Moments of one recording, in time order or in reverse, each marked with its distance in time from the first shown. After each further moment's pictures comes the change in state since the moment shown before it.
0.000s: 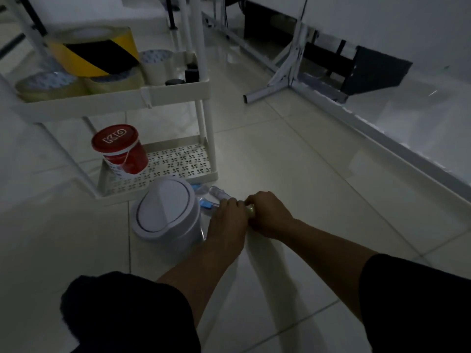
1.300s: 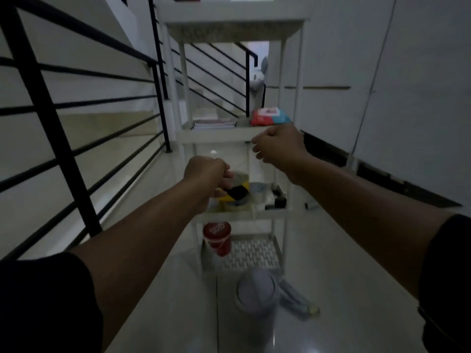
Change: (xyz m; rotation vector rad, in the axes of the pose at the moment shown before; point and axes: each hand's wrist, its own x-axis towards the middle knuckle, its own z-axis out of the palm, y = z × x) left_hand -0.118 -0.174 -0.362 -1.396 0.531 -0.456; right_hand -0.024 -0.304 -0.316 0.705 0.481 -0.252
